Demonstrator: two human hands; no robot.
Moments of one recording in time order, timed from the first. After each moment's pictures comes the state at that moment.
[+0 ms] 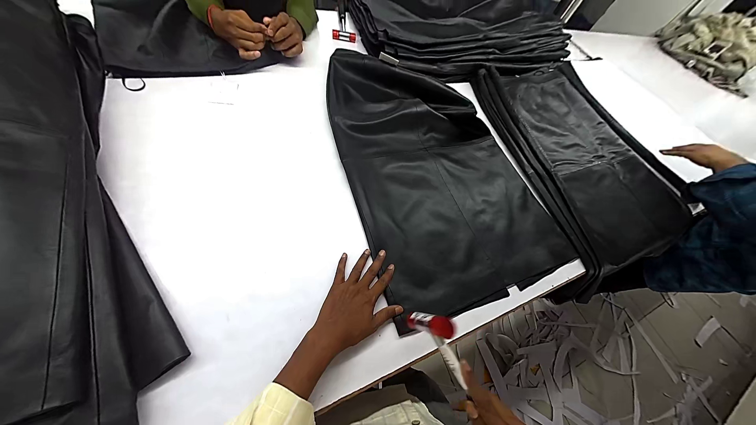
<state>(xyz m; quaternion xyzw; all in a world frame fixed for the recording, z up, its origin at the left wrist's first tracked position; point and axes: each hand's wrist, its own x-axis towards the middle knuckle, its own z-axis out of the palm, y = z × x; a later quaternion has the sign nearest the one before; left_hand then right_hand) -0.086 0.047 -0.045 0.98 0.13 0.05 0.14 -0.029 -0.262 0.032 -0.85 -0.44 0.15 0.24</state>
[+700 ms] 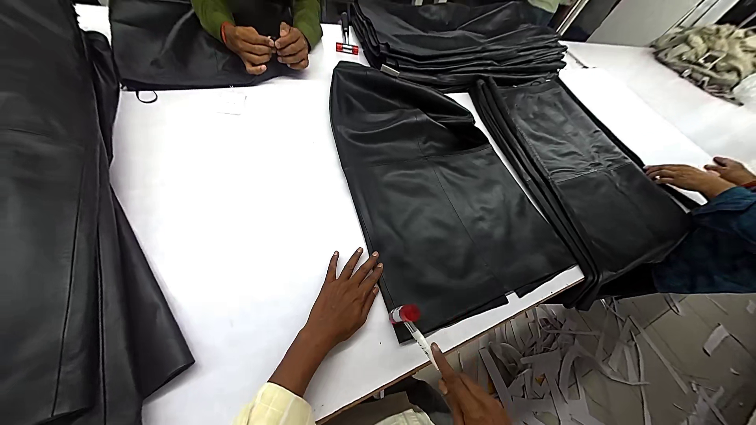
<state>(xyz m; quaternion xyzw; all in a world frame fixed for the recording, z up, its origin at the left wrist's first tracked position) -0.092 0.071 -0.053 0.98 0.12 0.12 0.12 -0.025 -0.226 0.021 -0.86 -0.44 0.15 0.20</state>
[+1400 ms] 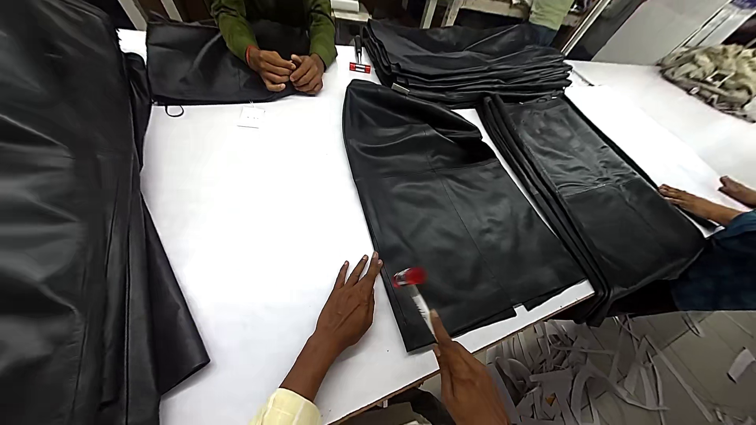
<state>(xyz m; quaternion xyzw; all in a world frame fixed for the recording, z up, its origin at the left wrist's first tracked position) -0.092 0.069 -0.052 0.95 0.18 0.16 0.21 0.000 -0.171 0.002 -0.86 -0.47 0.02 0.21</state>
